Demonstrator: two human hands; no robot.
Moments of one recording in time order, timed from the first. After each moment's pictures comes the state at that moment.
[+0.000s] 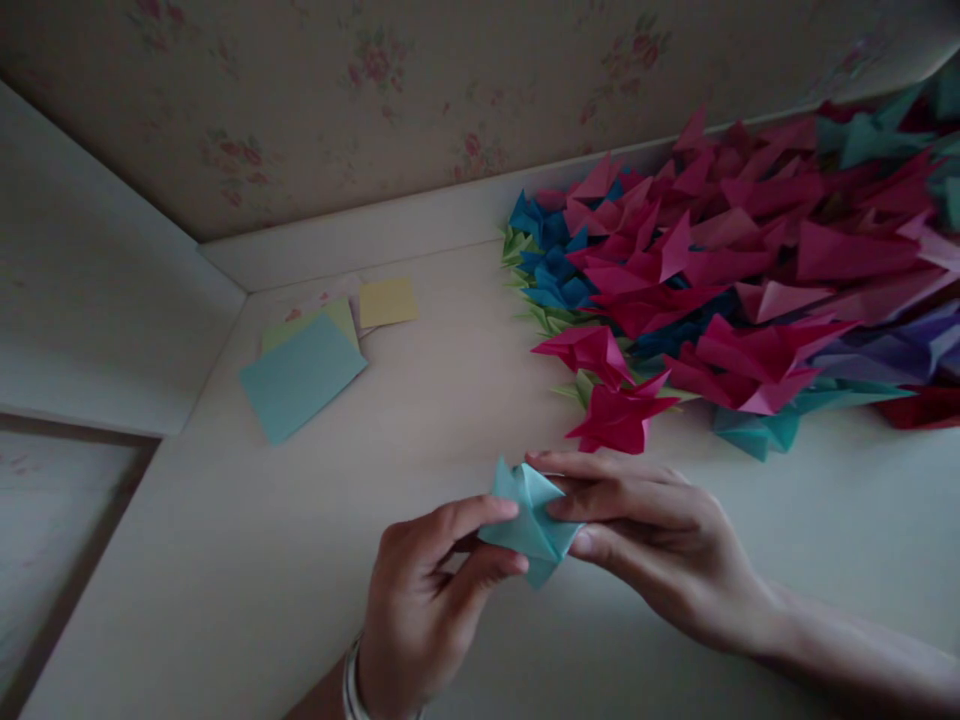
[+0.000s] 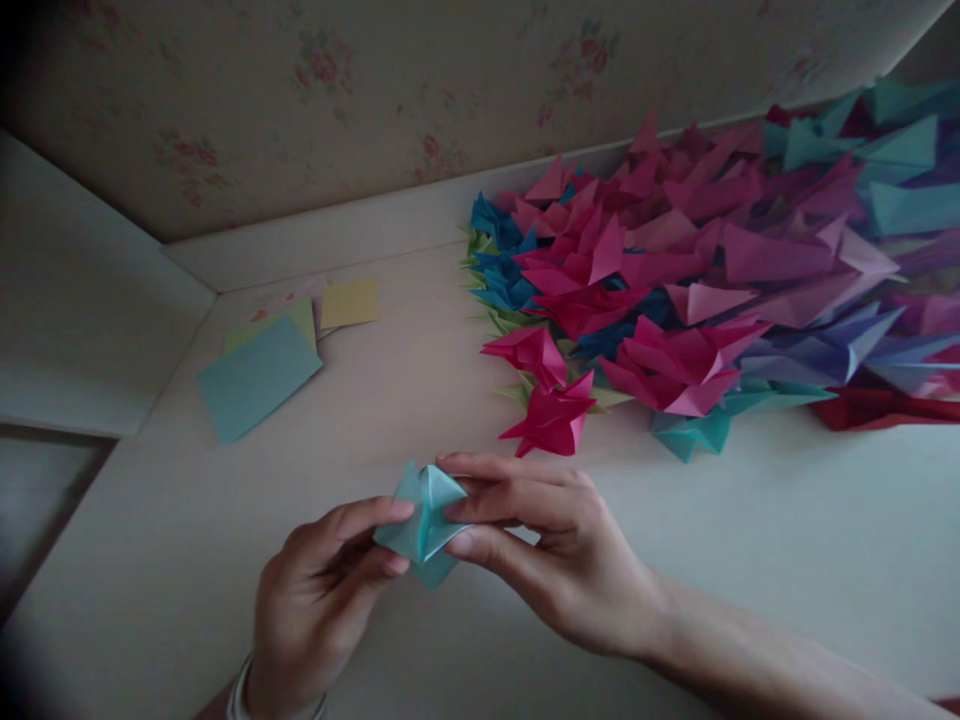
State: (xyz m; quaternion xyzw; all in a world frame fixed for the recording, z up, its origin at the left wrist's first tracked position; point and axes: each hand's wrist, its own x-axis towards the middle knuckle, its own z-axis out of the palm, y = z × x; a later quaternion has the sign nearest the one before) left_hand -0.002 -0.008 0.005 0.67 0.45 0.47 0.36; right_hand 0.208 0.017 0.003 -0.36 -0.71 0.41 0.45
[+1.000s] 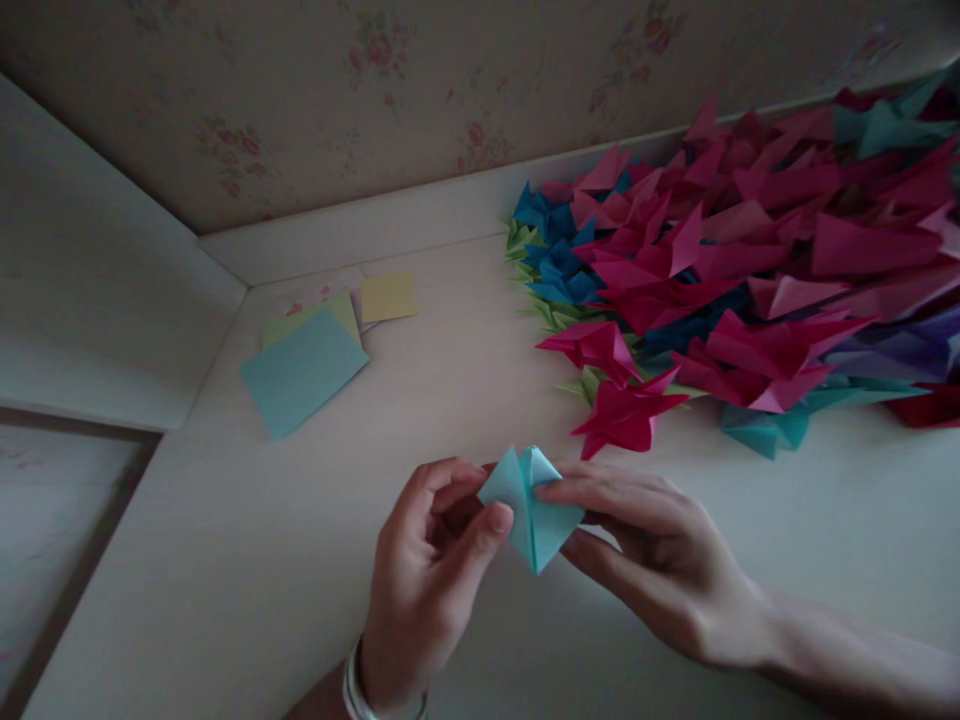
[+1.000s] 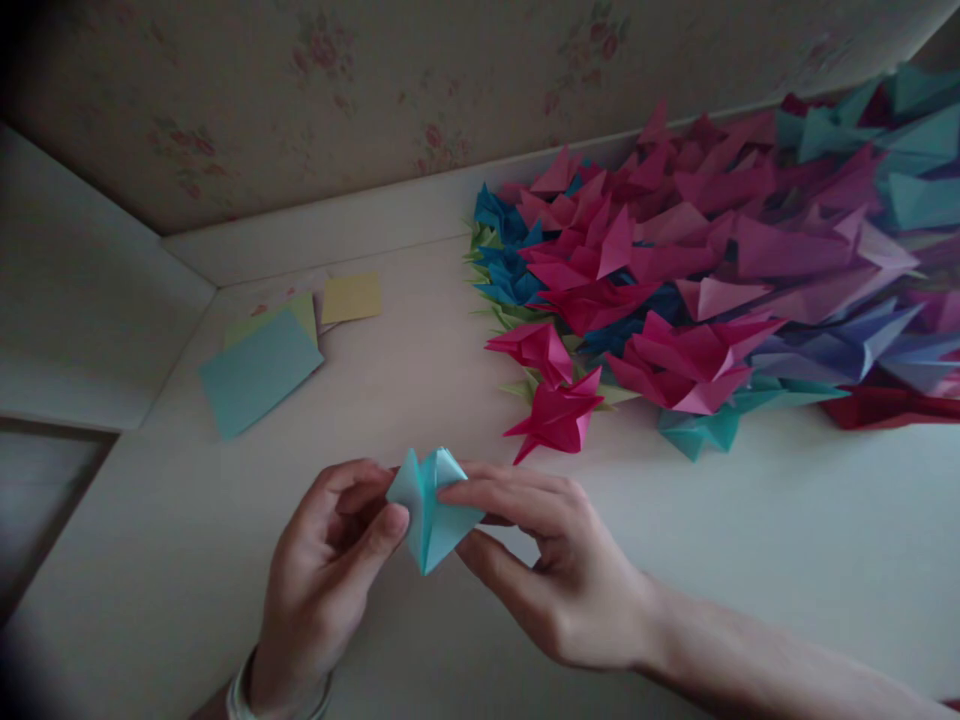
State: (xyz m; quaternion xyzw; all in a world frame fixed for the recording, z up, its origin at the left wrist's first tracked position) left_hand 0.003 -0.009 0.002 0.44 0.50 0.50 0.55; right_hand 0.203 0.010 -0.003 -0.37 -0.69 0.46 0.41
